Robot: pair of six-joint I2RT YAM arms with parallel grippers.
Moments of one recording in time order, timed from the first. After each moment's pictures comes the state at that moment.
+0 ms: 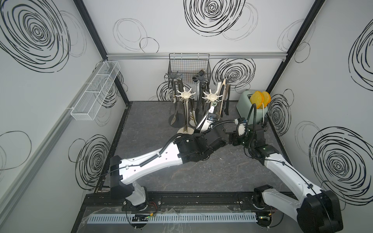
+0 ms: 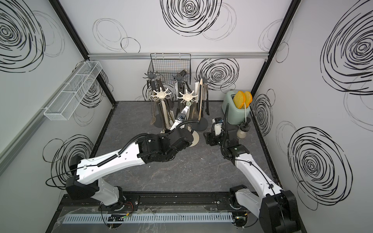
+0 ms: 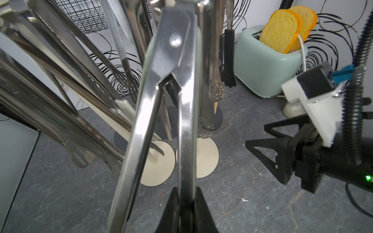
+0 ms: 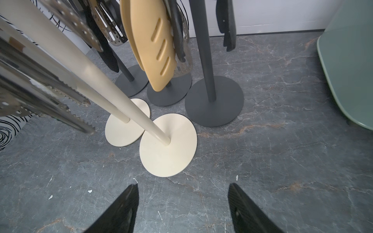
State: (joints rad) left arm -1.18 1.57 1.66 -0.87 -0.81 -0.54; right arm 0.28 1.06 0.66 -0.15 -0.23 0.17
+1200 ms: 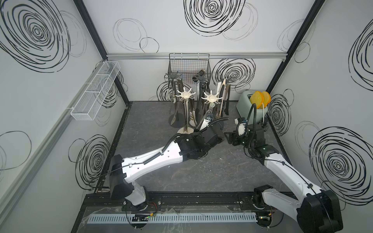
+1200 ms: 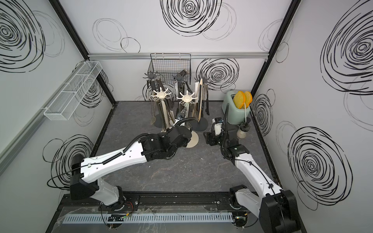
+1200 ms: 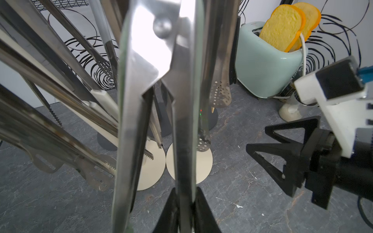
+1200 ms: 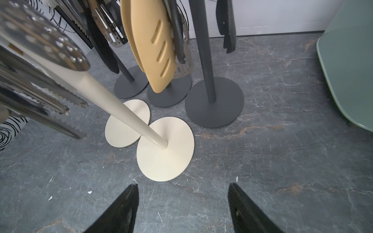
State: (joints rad) left arm -1.11 1.57 1.53 -0.70 -0.71 -0.53; right arm 0.28 1.06 0.66 -0.14 -0.23 0.17
